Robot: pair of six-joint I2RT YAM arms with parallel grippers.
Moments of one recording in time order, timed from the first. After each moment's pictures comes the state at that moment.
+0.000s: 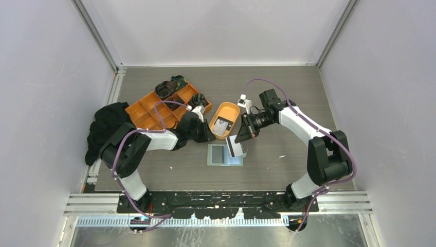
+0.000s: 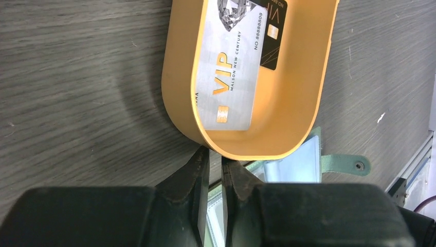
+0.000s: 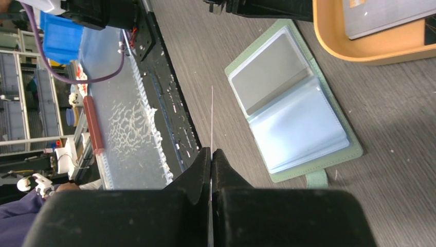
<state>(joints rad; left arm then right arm) -0.62 1.72 0.74 0.32 0.19 -0.68 0.31 1.55 1.07 -0.73 -1.03 -0.21</state>
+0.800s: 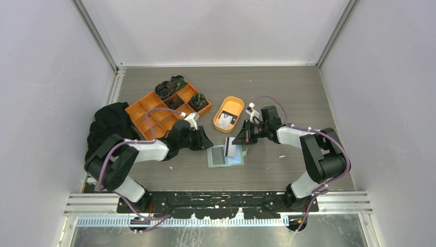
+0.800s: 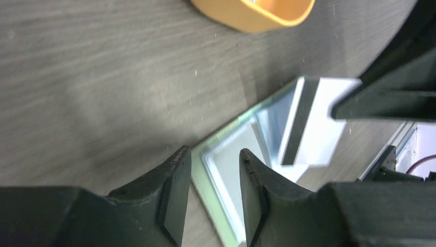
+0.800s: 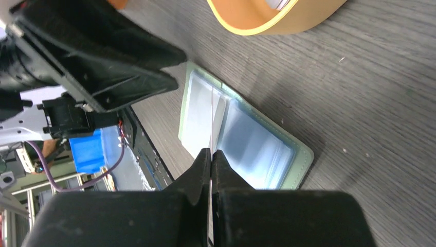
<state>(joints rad) -0.62 1.60 0.59 0.39 0.25 -0.68 0.30 1.58 0.68 0.04 -0.84 0.45</state>
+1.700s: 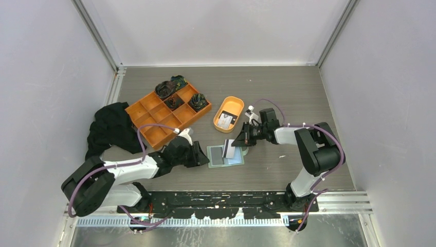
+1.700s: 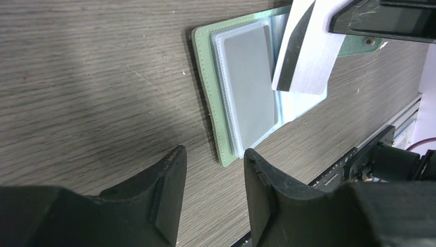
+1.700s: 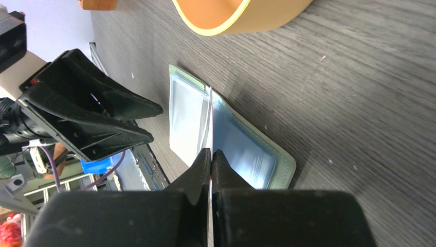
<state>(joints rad) -0.79 1.24 0.37 0.18 0.08 -0.88 0.31 1.66 0.65 0.15 -0.83 0.52</state>
